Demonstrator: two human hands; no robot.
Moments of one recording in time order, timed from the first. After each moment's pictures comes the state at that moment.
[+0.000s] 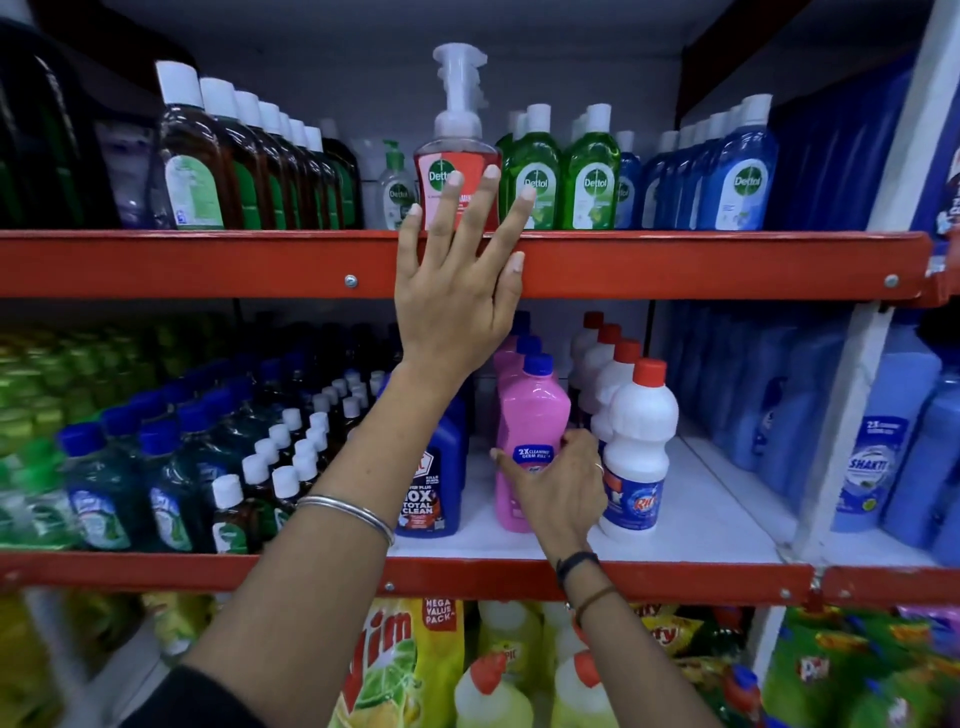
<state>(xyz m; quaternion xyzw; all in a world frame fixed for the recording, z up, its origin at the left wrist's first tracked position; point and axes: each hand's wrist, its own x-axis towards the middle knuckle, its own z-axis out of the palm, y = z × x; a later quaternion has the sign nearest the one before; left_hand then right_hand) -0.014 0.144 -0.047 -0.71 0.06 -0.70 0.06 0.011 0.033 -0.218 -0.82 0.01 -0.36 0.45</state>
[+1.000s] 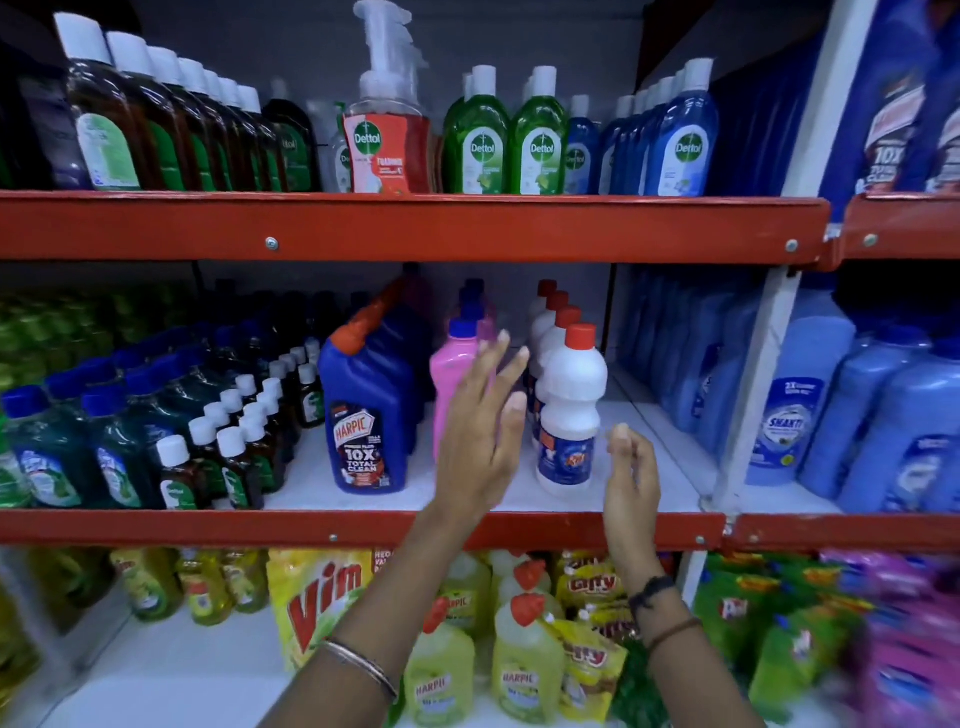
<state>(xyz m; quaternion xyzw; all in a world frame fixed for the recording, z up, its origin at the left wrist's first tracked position) -0.045 0.049 -0.190 -0.78 0.19 -0.47 -0.35 -0.016 -0.099 -0.244 -0.65 -0.04 -0.25 0.72</state>
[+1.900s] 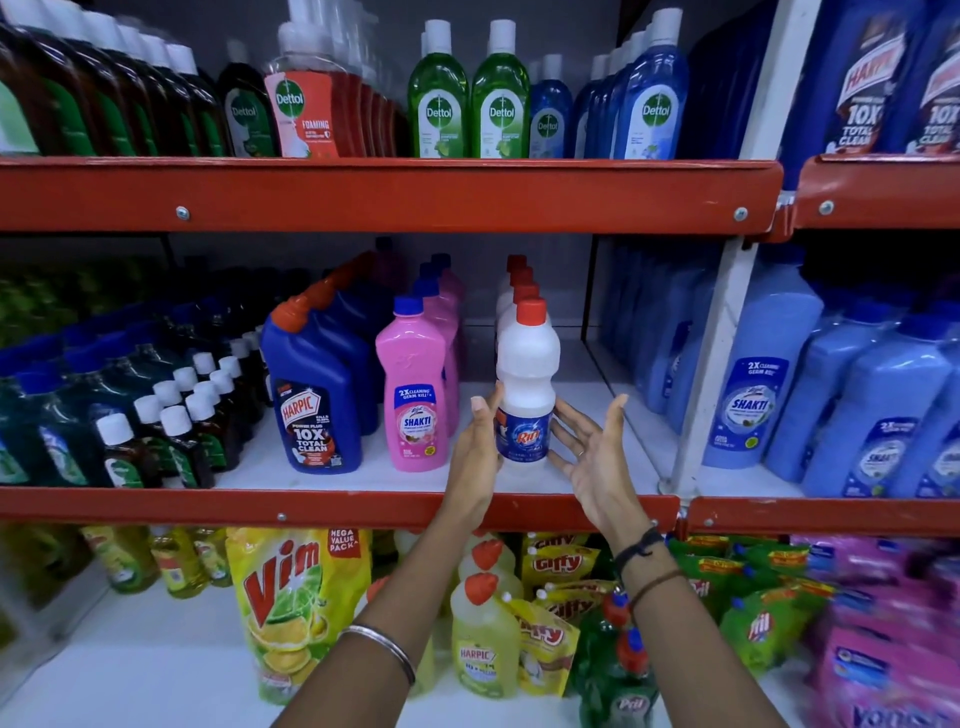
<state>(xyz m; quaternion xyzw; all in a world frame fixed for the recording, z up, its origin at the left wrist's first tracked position) -0.012 -0.012 -0.231 -0.67 0.00 -0.15 -0.73 0.017 -0.137 -0.231 -0.54 -0.08 0.05 0.84</state>
